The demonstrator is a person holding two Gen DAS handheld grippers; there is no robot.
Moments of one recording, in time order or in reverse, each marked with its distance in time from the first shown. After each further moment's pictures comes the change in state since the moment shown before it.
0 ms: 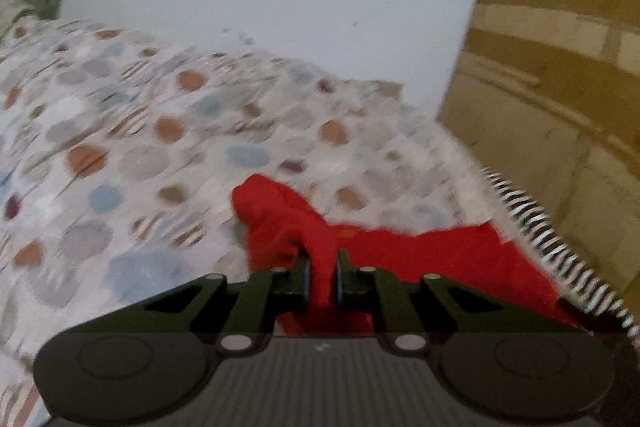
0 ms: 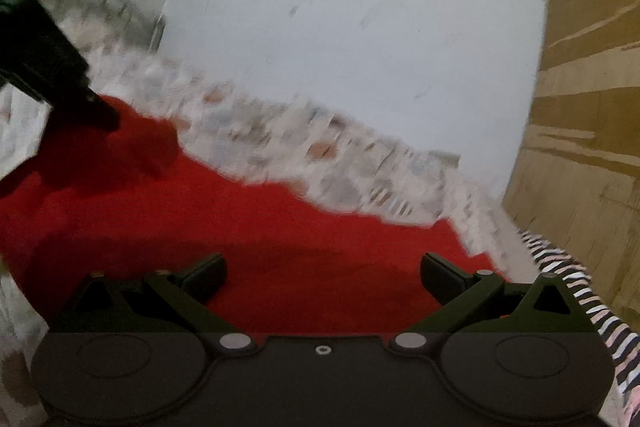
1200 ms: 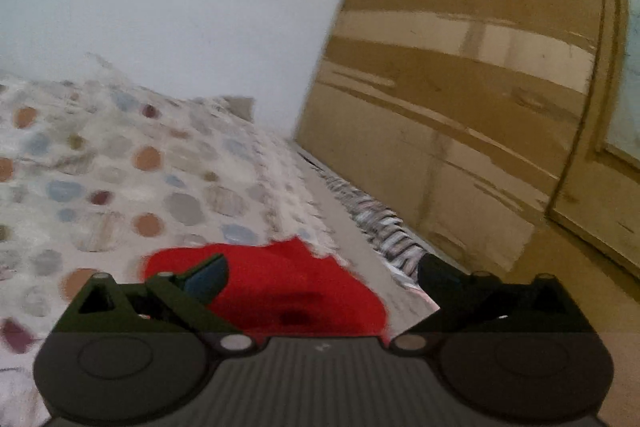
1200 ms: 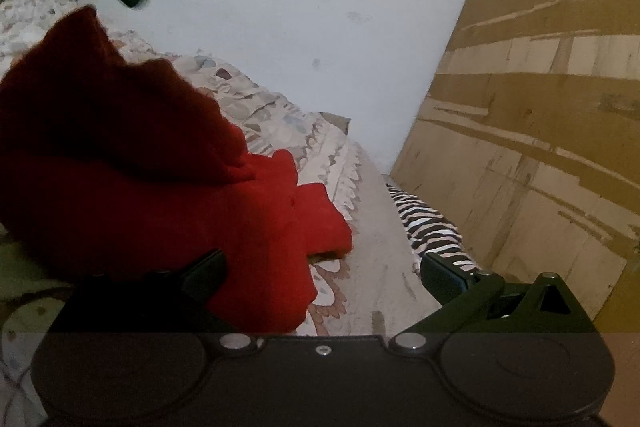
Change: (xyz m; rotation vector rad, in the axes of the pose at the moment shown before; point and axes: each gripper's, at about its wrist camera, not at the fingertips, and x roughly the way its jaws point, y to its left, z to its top) left arm -0.020 -0.122 -0.011 0.094 -0.059 -0.326; right arm -0.042 -0.067 -0.037 -0.058 0.116 -0.292
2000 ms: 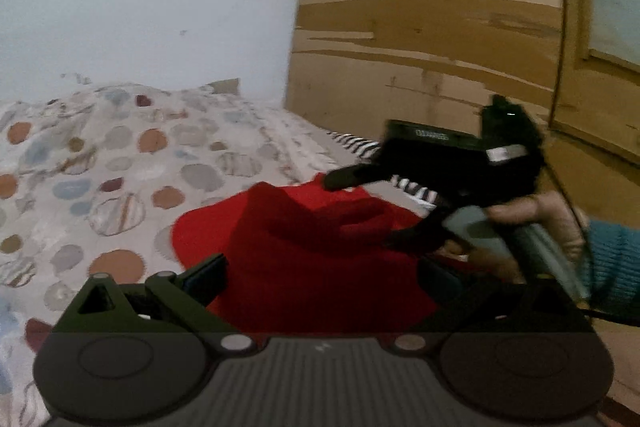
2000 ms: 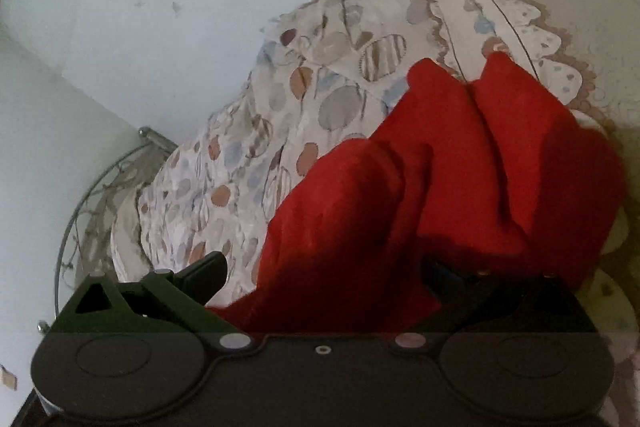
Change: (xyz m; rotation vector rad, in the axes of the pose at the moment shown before) left arm 0.011 0.026 -0.053 0.218 0.090 -0.043; right arm 0.164 -0.052 0.060 1.006 0.502 0.780
